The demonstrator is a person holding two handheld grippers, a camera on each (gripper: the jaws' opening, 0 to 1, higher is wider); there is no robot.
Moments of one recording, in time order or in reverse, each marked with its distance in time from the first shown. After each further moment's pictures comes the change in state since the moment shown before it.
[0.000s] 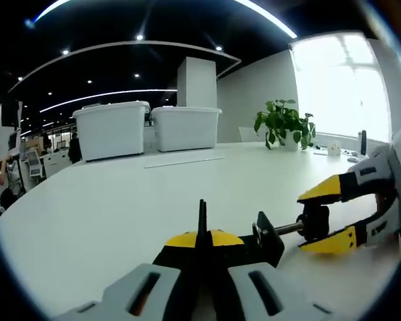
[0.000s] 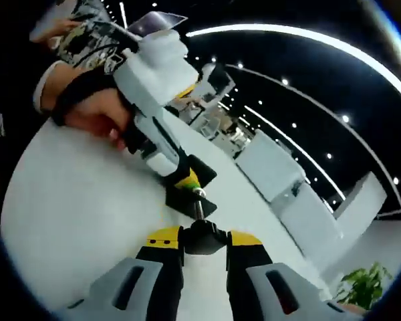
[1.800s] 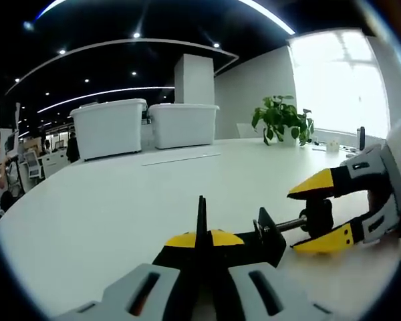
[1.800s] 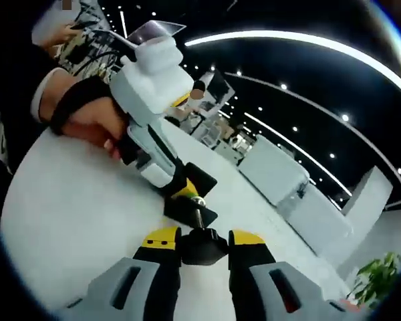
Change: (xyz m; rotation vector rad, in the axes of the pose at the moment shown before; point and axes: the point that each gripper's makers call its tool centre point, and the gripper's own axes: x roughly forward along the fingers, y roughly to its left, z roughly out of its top) left arm 0.000 -0.004 -0.004 0.028 0.023 -0.008; right arm 0.008 0.002 -0.005 0.348 -0.041 0.114
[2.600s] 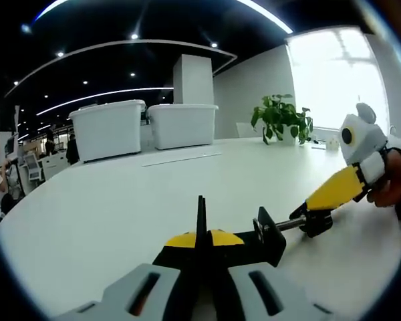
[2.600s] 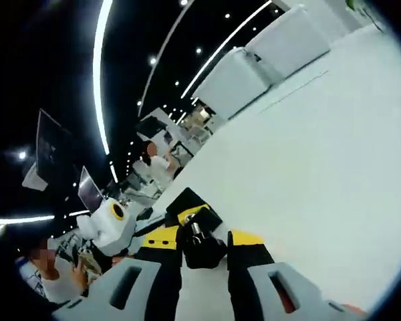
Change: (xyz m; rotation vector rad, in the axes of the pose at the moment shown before) left arm -0.001 -0.002 -0.001 0.001 -0.001 -0.002; right arm -0.007 -0.018 -0.013 1.109 0.002 0.139
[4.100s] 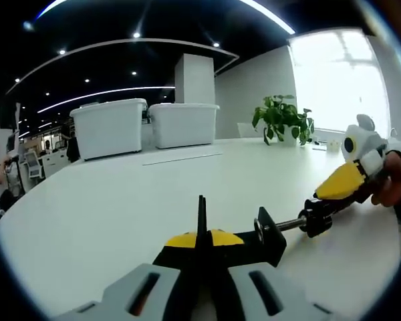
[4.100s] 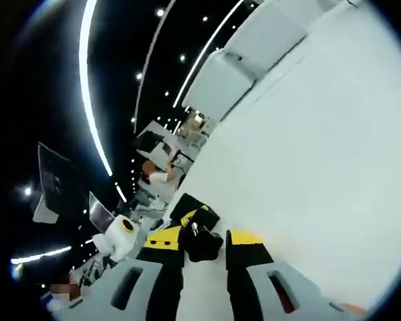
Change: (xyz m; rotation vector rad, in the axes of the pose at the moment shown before) left arm 0.000 0.001 0.000 -0.009 0.002 0.003; right arm -0.012 -0.010 -0.007 0.435 0.017 0.055
